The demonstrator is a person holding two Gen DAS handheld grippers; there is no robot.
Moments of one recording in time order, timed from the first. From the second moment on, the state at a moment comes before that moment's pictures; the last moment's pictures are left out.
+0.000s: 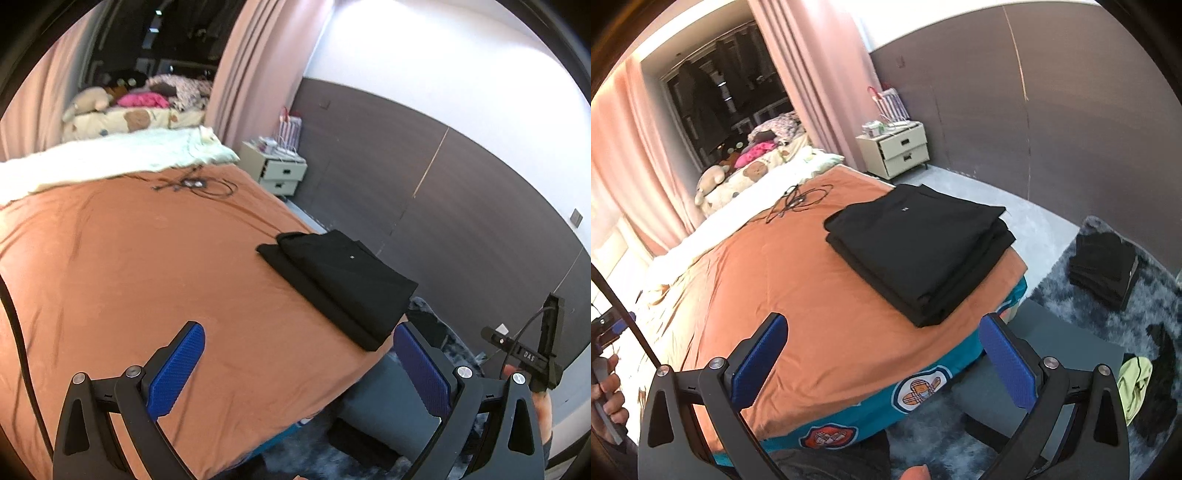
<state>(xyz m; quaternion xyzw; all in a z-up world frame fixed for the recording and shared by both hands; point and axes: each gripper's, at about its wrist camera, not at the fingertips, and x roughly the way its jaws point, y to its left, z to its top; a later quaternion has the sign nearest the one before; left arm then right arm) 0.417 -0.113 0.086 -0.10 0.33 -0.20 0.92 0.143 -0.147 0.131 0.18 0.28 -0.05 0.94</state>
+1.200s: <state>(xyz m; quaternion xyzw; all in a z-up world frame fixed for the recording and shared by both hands) 0.131 -0.003 0.046 -0.02 0.22 -0.03 0.97 0.008 -0.042 0.068 0.11 0.25 0.01 0.96</state>
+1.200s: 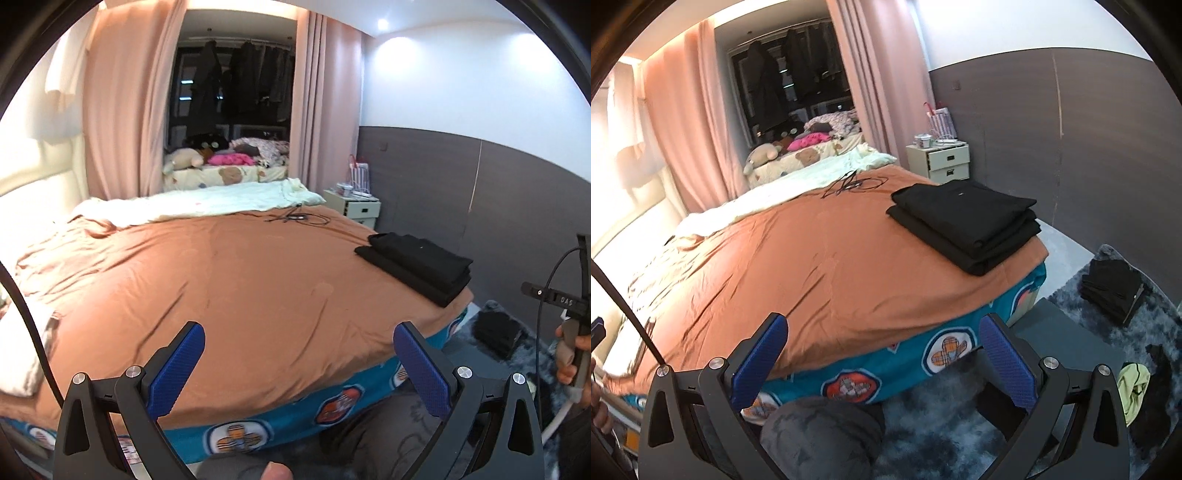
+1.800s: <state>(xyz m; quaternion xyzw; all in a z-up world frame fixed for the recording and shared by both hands) 0.033 -0.021 0.014 -0.02 0.22 0.01 0.98 -0.050 0.002 0.034 0.09 0.25 0.05 0.96</state>
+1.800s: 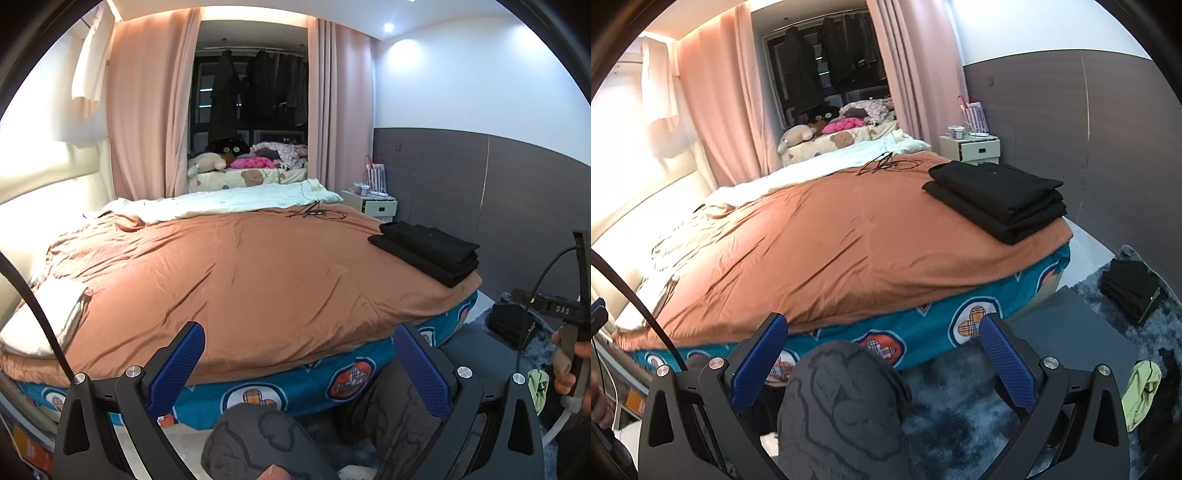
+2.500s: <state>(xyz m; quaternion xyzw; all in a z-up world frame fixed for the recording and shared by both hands) 0.007 -0.022 0.005 -0.04 0.19 0.02 0.98 -0.071 0.001 0.023 0.08 0.22 0.05 0.97</state>
